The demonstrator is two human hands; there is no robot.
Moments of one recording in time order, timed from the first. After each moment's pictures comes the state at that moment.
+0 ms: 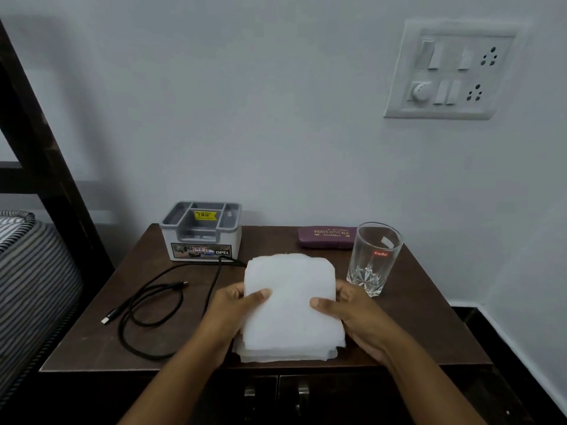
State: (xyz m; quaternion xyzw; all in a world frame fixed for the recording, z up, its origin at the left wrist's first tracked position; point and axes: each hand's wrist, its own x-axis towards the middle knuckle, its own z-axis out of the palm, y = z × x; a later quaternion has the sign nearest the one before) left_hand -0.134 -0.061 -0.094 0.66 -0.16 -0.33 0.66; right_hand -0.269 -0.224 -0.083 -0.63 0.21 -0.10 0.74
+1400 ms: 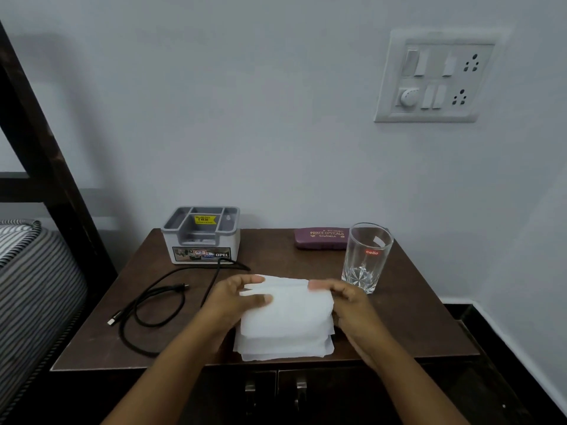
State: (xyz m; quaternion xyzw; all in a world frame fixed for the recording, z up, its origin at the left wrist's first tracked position) left_hand -0.132 -0.060 -0.073 0.70 -0.16 -0.33 0.61; right_hand -0.270 -0.215 -0.091 -0.64 0.24 -0.22 0.70
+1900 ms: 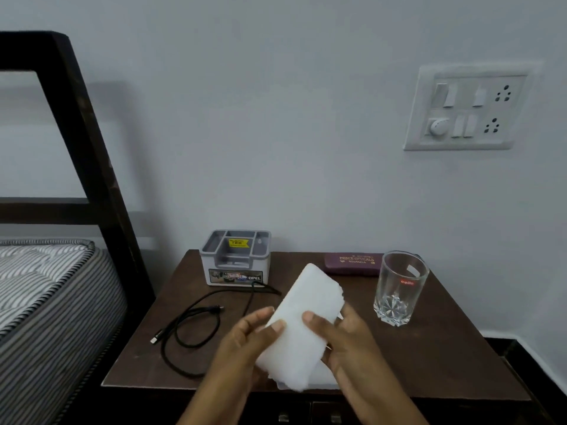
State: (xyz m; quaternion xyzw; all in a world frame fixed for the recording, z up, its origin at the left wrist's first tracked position) left_hand -0.172 -0.009 -0.050 0.57 -0.11 -0.32 0.75; right_hand -0.255 -0.138 -0.048 -0.49 0.18 -0.21 0.83
